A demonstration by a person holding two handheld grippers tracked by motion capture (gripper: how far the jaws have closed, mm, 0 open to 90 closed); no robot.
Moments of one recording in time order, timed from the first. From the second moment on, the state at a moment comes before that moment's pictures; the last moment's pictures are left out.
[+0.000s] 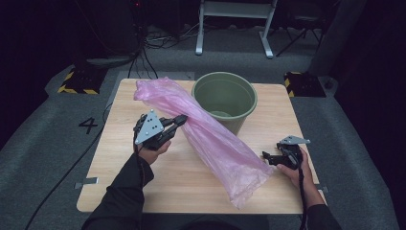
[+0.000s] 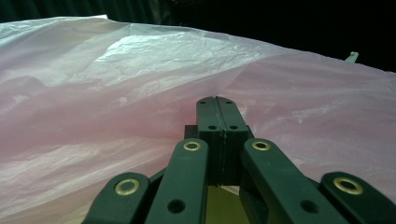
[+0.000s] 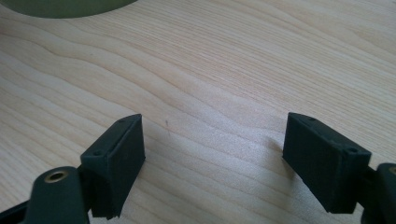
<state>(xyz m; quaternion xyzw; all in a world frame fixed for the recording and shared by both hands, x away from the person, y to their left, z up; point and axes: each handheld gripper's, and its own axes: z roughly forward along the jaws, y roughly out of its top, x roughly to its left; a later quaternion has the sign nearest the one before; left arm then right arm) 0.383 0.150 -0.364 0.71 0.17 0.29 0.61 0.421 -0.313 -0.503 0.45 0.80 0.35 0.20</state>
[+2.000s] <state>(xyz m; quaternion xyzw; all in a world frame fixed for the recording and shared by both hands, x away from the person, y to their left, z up) 0.424 0.057 -0.349 0.80 0.11 0.27 0.52 0.358 -0.256 -0.354 0.30 0.78 0.51 0.20</state>
